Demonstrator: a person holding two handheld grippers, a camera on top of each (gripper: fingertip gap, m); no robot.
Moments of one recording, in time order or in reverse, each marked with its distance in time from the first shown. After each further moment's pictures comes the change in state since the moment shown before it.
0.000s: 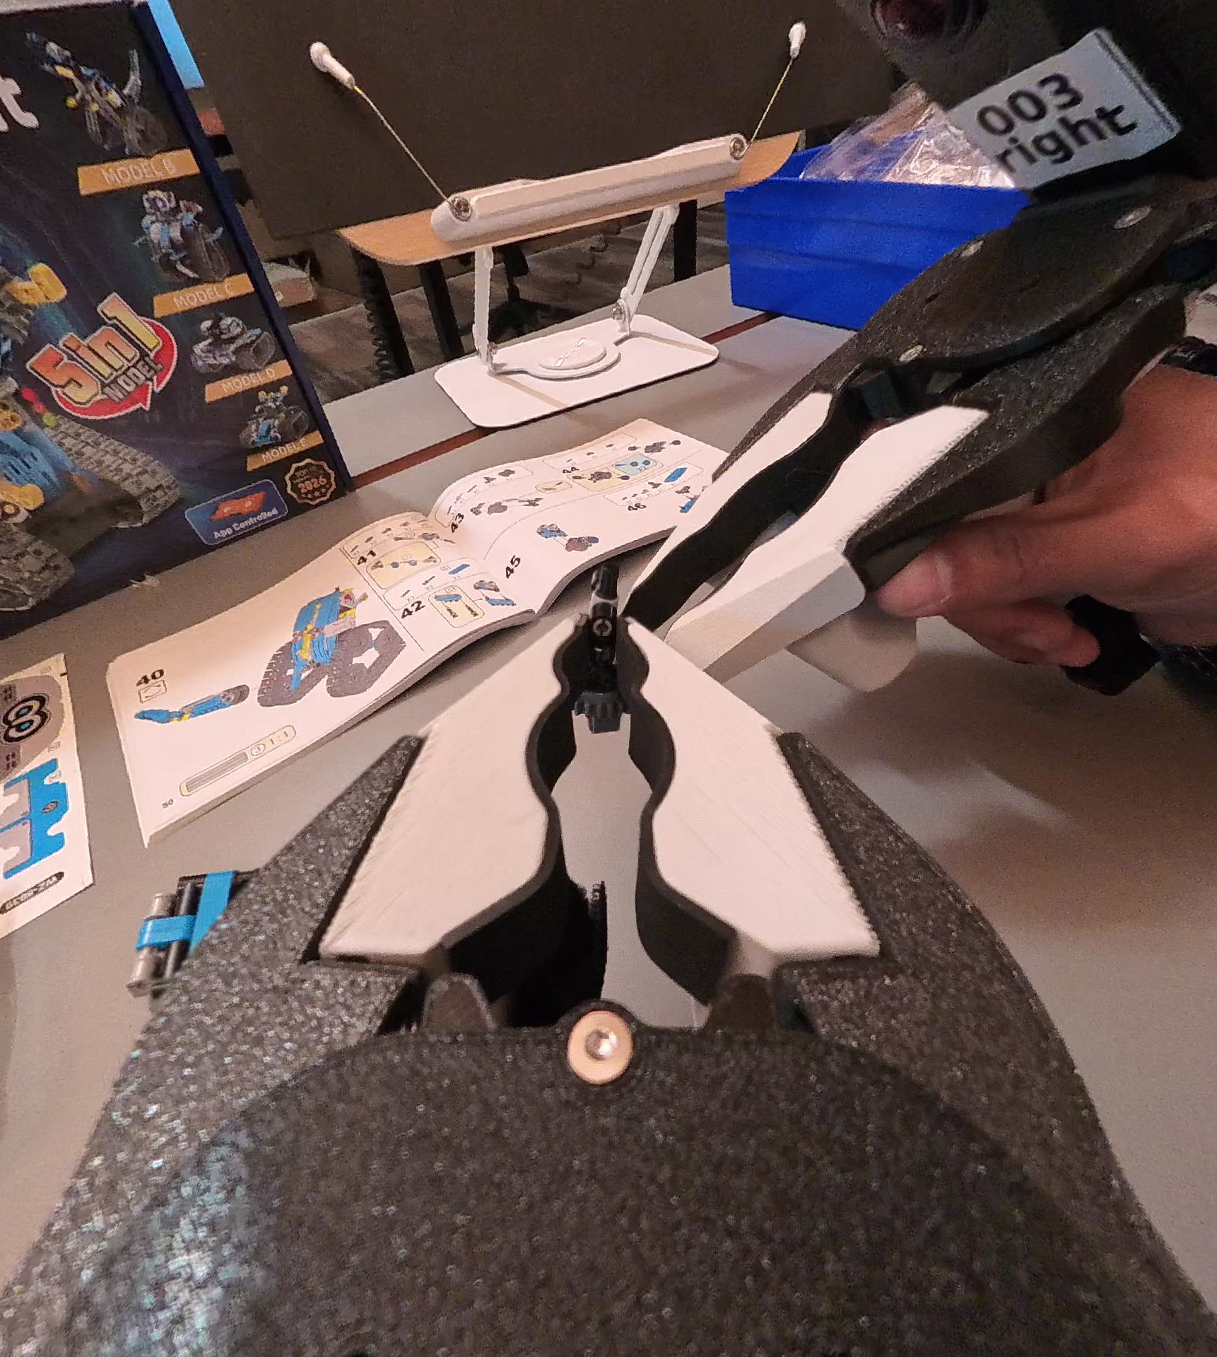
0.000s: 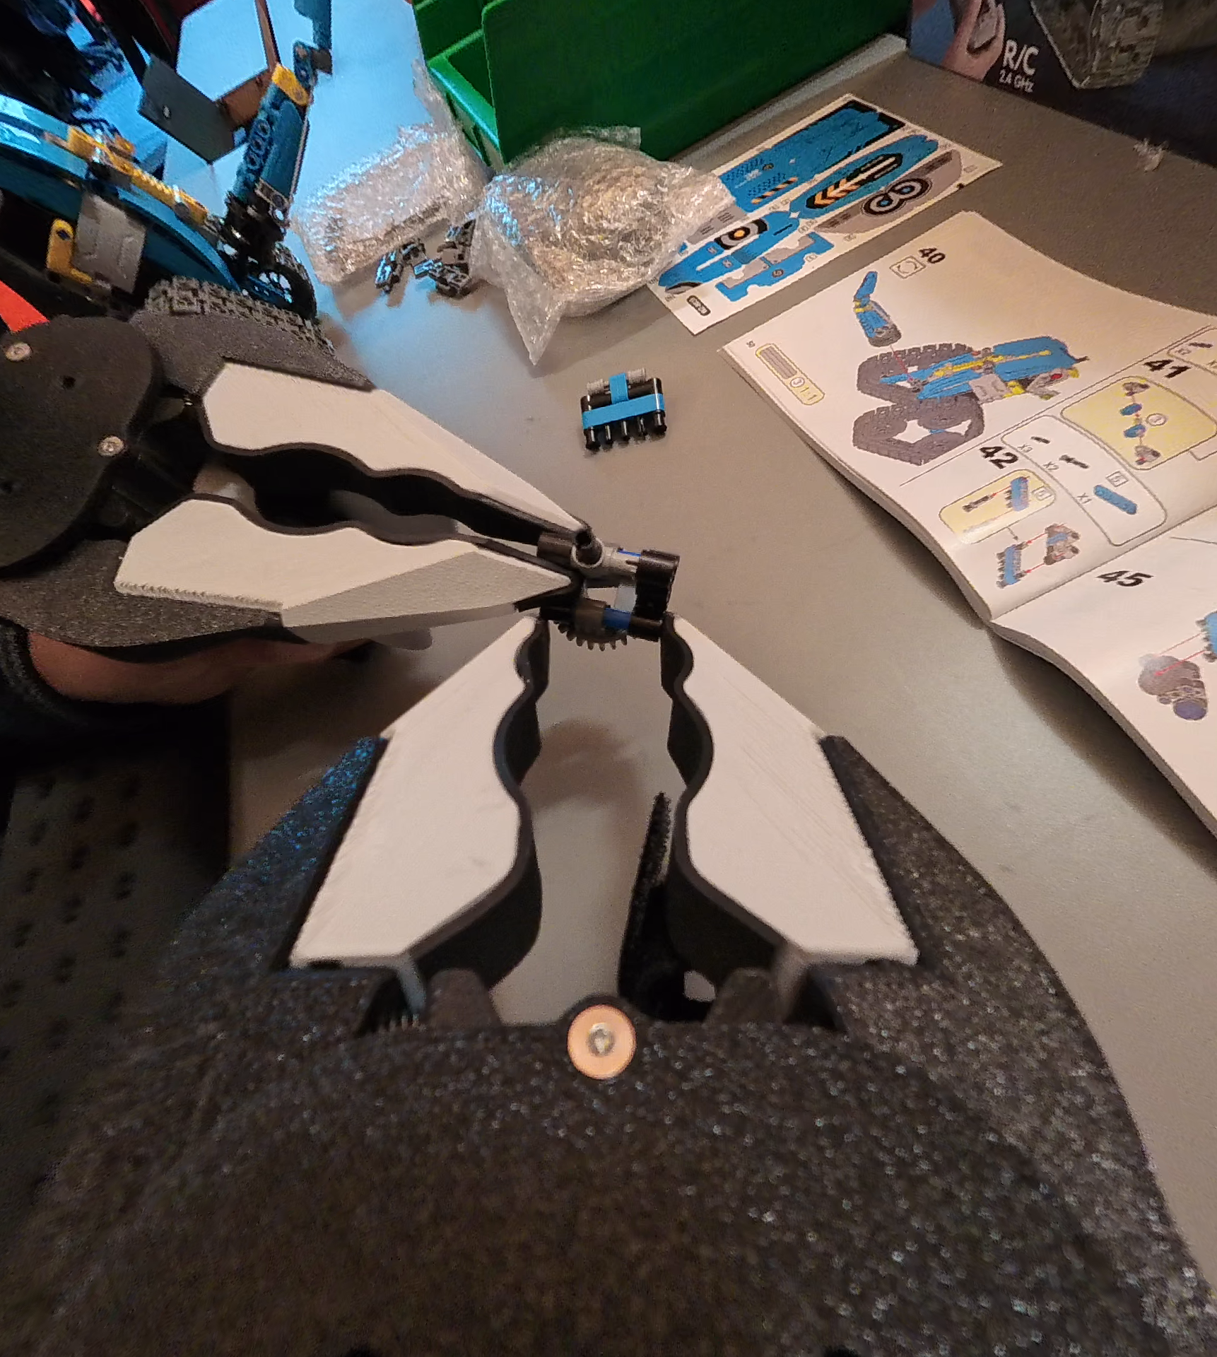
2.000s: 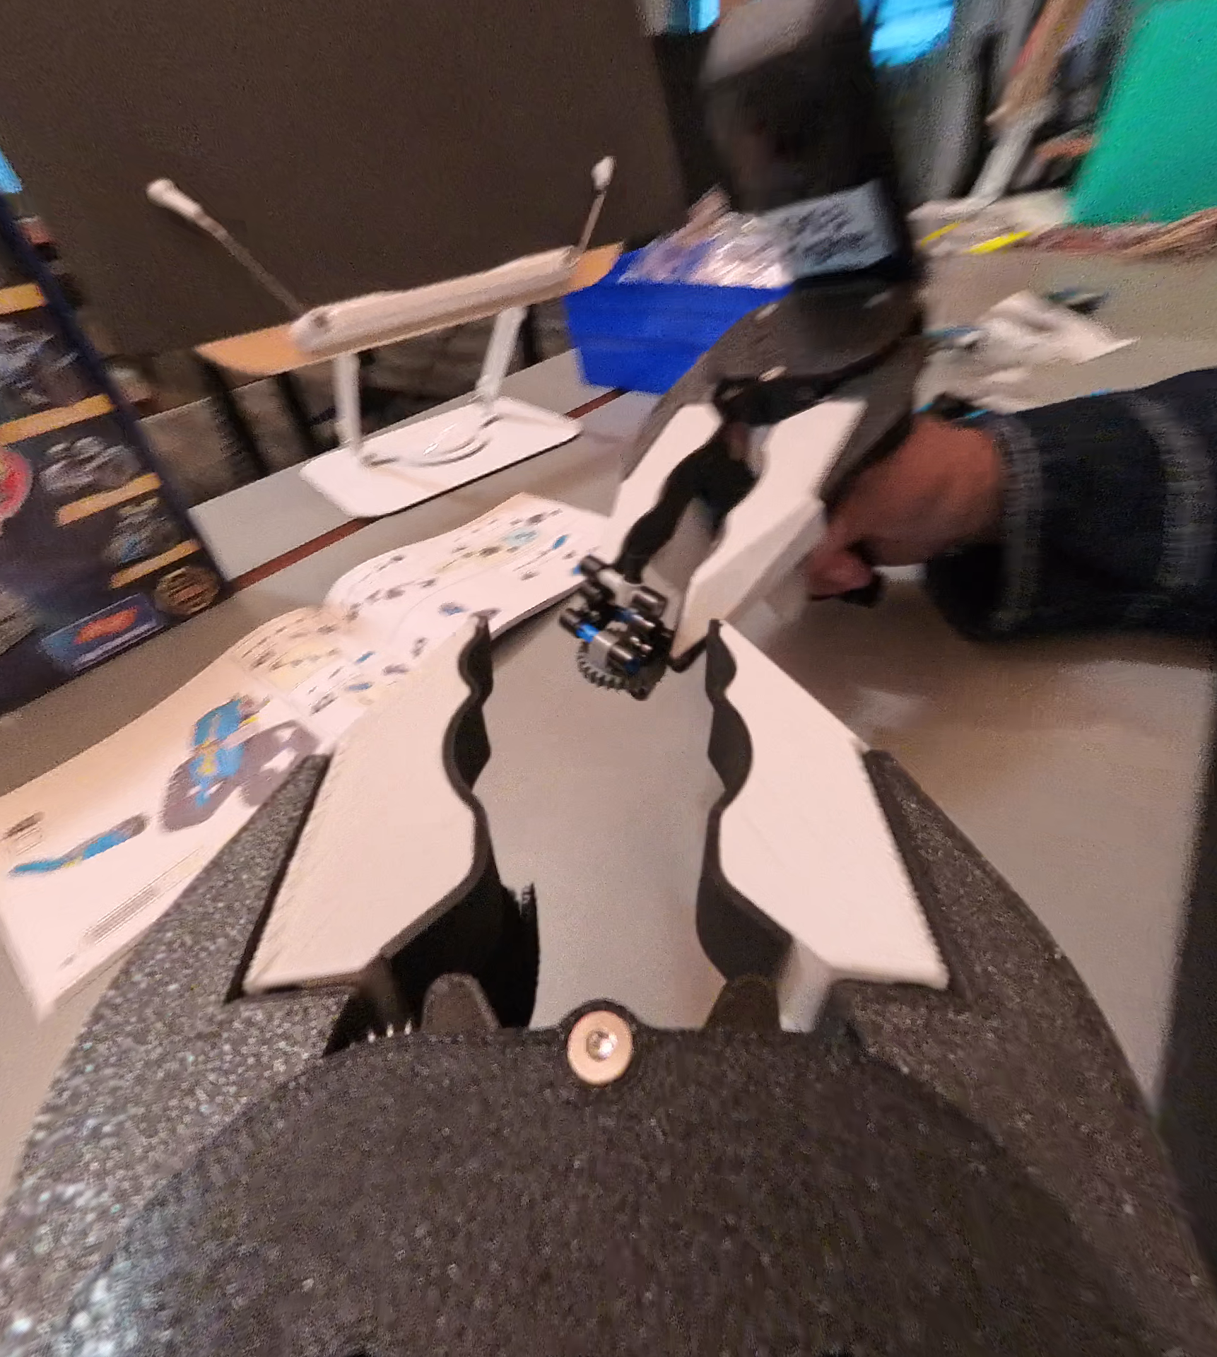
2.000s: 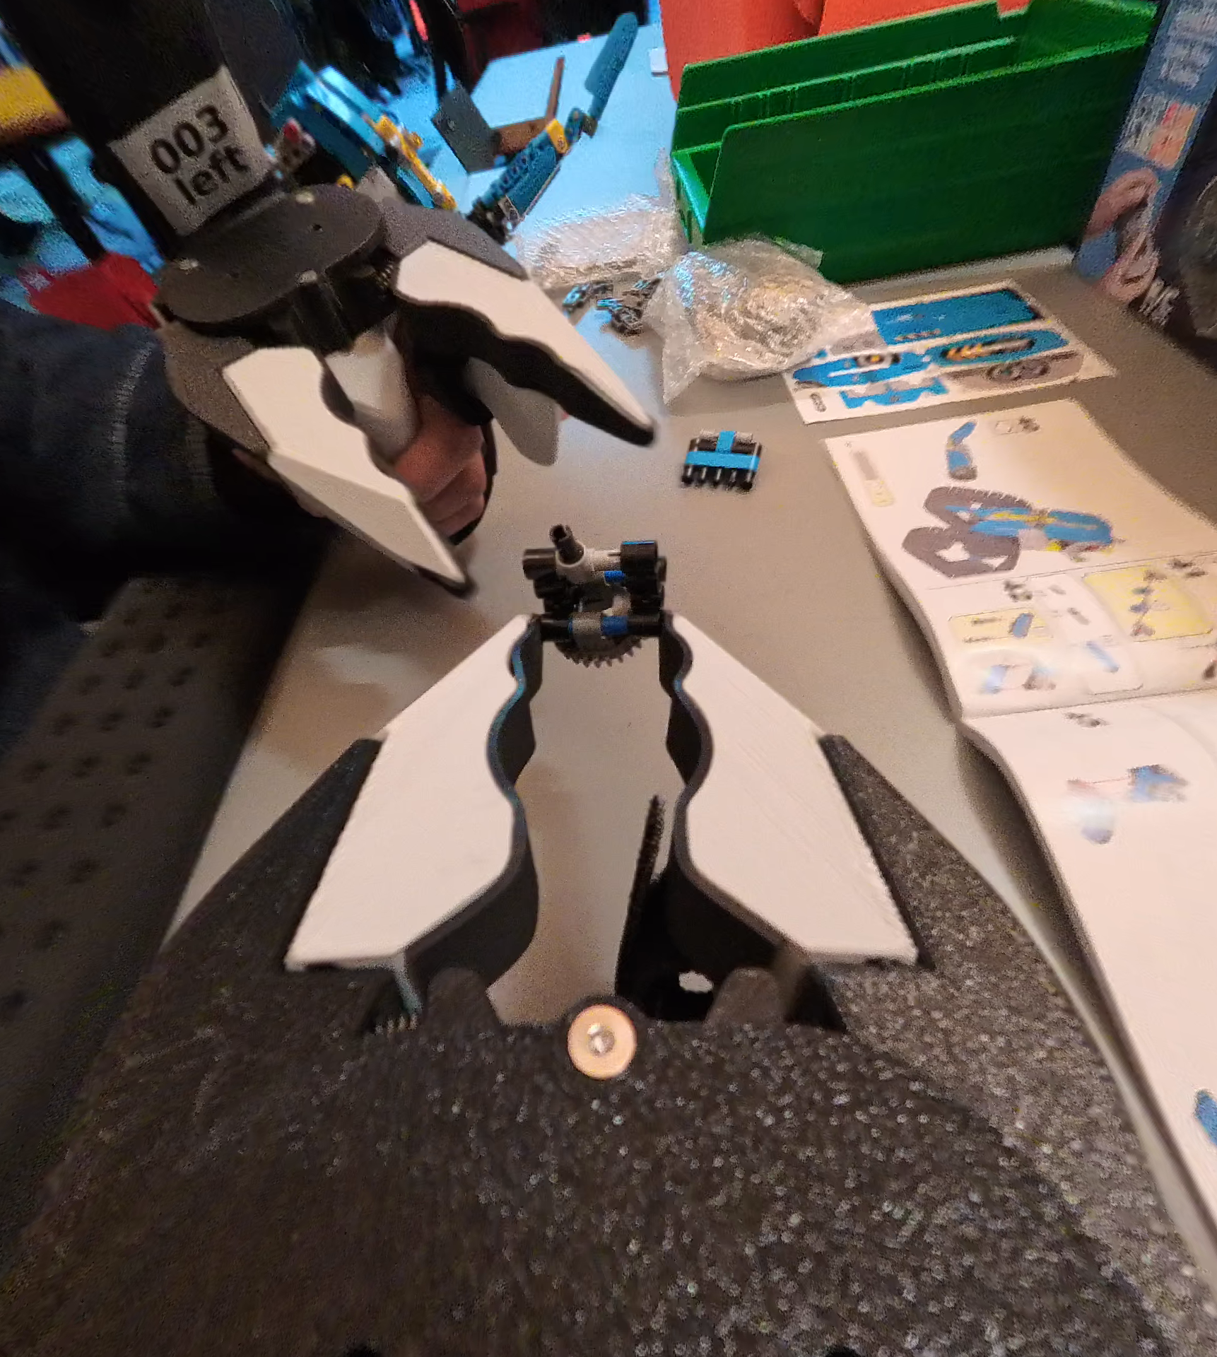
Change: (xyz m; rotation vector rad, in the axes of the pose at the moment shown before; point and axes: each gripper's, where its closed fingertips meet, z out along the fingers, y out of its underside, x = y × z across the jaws) left arm 0.021 -0.022 -0.011 0.094 0.229 0.040; right arm -0.004 -0.002 -0.037 0.091 -0.260 -0.265
